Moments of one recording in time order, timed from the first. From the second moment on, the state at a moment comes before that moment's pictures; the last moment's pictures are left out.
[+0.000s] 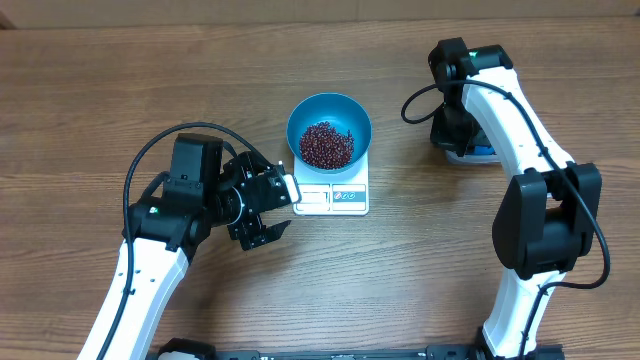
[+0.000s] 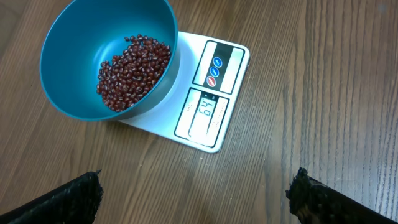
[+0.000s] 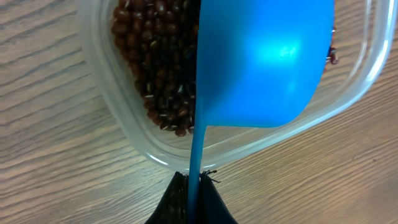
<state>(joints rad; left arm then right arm) -0.22 1.20 0.96 -0.77 0.47 0.97 0.16 2.09 1.80 -1.36 0.26 0.44</state>
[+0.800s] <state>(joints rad) -0.22 1.20 0.96 -0.77 0.47 0.97 0.08 2.09 1.80 -1.33 0.00 0.41</state>
